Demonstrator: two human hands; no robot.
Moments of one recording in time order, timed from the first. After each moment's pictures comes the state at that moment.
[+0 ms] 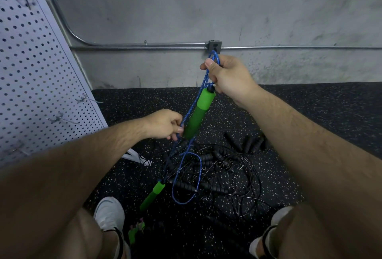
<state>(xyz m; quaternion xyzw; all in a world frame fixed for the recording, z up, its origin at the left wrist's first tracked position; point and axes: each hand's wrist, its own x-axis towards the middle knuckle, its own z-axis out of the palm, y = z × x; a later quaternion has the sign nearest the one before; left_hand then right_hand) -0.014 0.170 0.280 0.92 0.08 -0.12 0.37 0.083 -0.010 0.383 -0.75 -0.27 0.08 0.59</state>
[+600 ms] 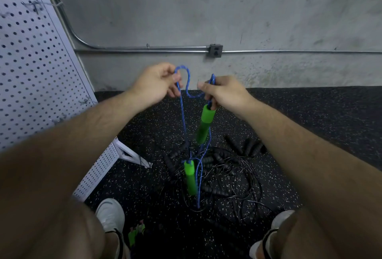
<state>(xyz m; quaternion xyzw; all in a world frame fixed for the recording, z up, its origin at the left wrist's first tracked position) -0.012 0.172 0.373 0.82 0.07 0.17 0.54 0.070 -0.019 0.373 -0.82 -0.26 0.14 0.50</state>
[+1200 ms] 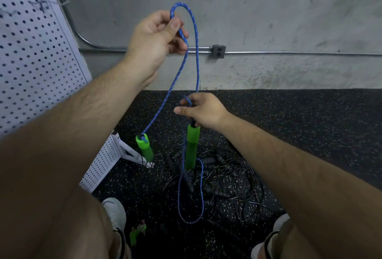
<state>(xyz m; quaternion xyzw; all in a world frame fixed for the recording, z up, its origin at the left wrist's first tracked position) -0.016 0.163 0.439 0.68 -0.02 0.33 0.65 0.045 0.020 0.333 -0.82 -0.30 0.18 0.45</state>
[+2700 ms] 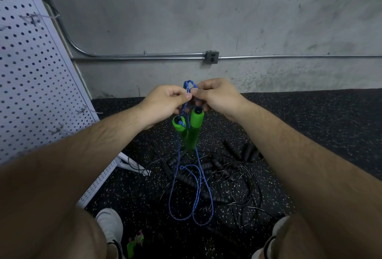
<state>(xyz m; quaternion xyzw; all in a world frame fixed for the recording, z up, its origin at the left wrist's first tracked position) -0.014 0.149 0.362 0.82 0.09 0.10 0.56 0.068 -0.005 0.382 -0.77 -0.25 0.17 0.56</state>
